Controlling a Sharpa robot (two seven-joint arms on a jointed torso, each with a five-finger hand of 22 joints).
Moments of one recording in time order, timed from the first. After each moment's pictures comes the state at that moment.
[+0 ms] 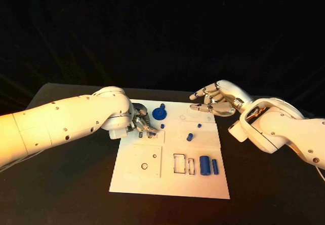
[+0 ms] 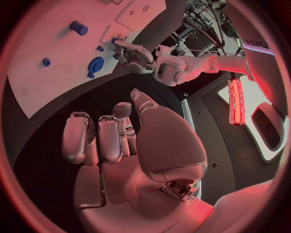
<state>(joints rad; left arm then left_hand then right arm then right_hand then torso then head) 1.27 -0.59 -0.02 1.33 -0.96 0.22 -0.62 1.41 0.01 0.30 0.35 0.10 0.83 0.05 0.69 0.71 1.32 -0.02 1.25 1.18 1.47 -0.09 1.57 1.31 0.04 1.47 0.03 1.51 1.31 1.27 -0.94 -0.04 1.66 -0.98 -0.38 0.06 1.32 -0.06 0.16 0.10 0.25 0.97 0.14 0.10 0.14 1.21 0.06 0.91 0.99 1.47 -0.02 1.31 1.29 0.08 1.35 0.08 1.39 1.15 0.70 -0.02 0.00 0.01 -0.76</state>
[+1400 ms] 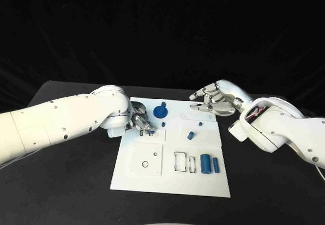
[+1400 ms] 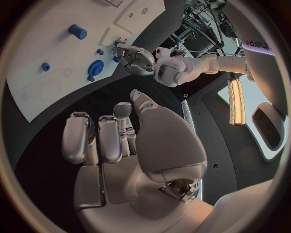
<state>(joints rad) 1.27 -0.61 -0.02 1.35 -1.00 0.22 -0.62 1.22 -0.11 0.59 0.28 0.10 0.84 0.05 0.72 0.77 1.31 -0.02 1.21 1.18 1.47 -0.08 1.57 1.31 0.04 1.47 0.03 1.50 1.31 1.27 -0.92 -0.04 1.66 -0.98 -0.37 0.06 1.33 -0.05 0.16 0.10 0.25 0.97 0.14 0.10 0.14 1.21 0.06 0.91 0.99 1.47 -0.02 1.31 1.29 0.08 1.35 0.08 1.39 1.15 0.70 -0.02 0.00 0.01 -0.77</state>
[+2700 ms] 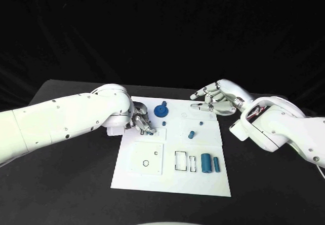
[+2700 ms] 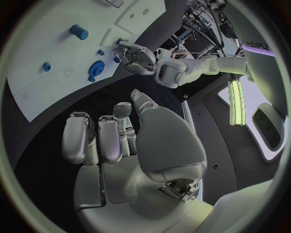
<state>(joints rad) 1.27 -0.61 -0.02 1.35 -1.05 0.29 -0.61 1.21 -0.12 0.60 0.26 0.10 0.84 0.06 0.73 0.77 1.31 -0.02 1.21 1.18 1.47 -0.08 1.57 1.31 0.04 1.47 0.03 1.50 1.31 1.27 -0.92 -0.05 1.65 -0.99 -0.36 0.05 1.32 -0.05 0.14 0.12 0.25 0.97 0.14 0.10 0.14 1.21 0.06 0.91 0.99 1.47 -0.02 1.31 1.29 0.08 1.35 0.08 1.39 1.15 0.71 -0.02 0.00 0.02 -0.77</state>
